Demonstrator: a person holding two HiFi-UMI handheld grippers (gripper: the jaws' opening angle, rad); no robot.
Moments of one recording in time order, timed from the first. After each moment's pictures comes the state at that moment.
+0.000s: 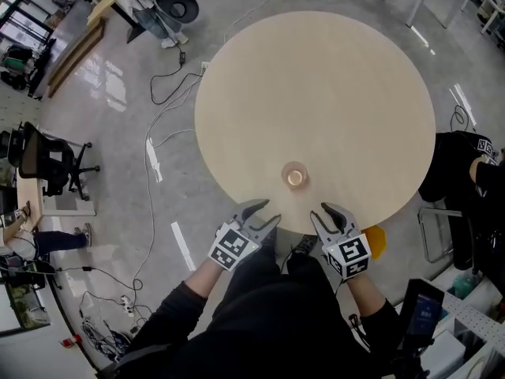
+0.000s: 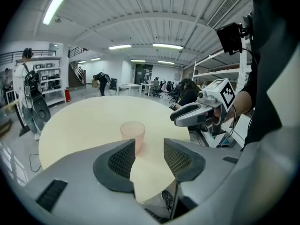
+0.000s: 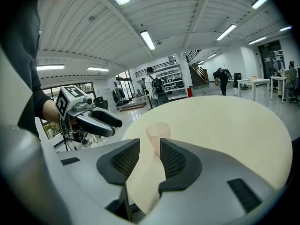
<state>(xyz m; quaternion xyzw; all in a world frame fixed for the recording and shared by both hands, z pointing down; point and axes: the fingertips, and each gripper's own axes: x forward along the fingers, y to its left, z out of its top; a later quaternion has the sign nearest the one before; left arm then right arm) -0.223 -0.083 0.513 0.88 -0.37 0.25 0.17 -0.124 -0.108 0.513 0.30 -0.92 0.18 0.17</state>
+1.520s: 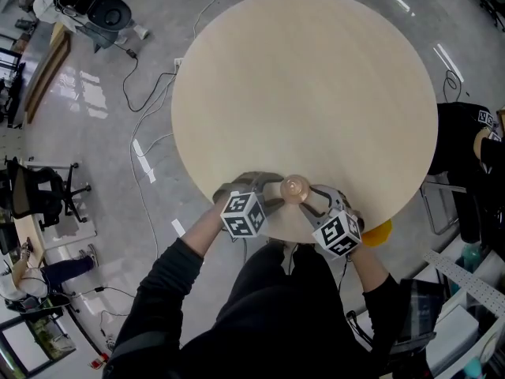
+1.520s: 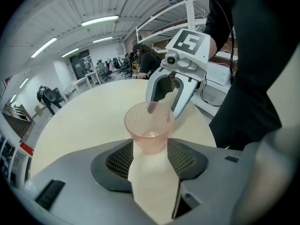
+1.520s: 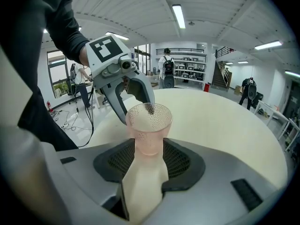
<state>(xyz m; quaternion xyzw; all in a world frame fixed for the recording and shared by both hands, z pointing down) -0.216 -0.177 0.603 0.89 -0.07 0.45 -0.01 -0.177 -0.173 0.594 0.21 -0.92 0.07 0.33</state>
